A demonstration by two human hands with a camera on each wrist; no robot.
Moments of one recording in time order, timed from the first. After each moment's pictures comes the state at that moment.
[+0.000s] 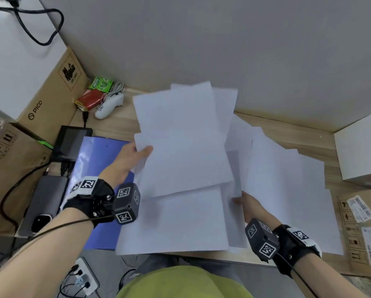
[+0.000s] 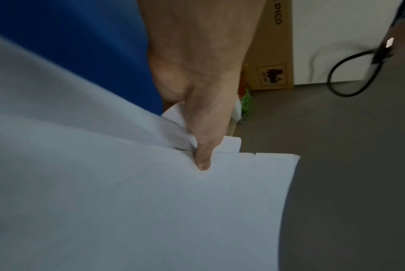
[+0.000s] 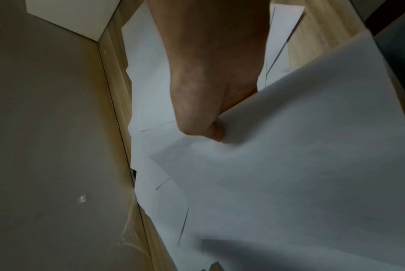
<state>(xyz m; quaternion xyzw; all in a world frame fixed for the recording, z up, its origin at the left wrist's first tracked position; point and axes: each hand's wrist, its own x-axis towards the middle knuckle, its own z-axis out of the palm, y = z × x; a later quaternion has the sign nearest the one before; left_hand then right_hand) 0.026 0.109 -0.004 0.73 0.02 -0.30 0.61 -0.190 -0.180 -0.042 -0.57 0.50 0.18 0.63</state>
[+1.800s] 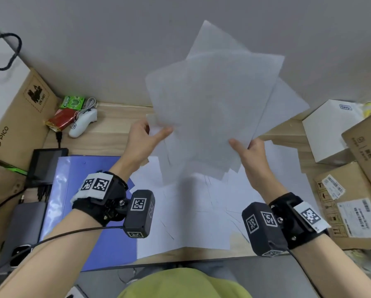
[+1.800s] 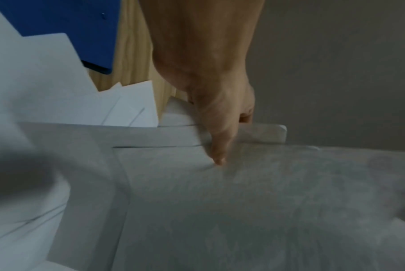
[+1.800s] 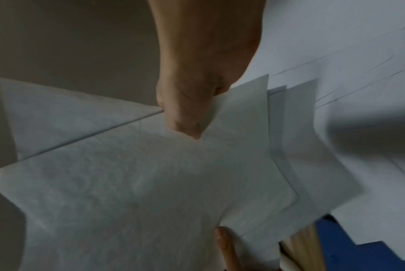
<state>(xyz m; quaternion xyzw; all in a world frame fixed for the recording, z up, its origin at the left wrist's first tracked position) 0.017 0.012 0.067 0.72 -0.14 -0.19 0.65 -0.139 -0.197 0.079 -0.70 0.35 -0.14 0.60</state>
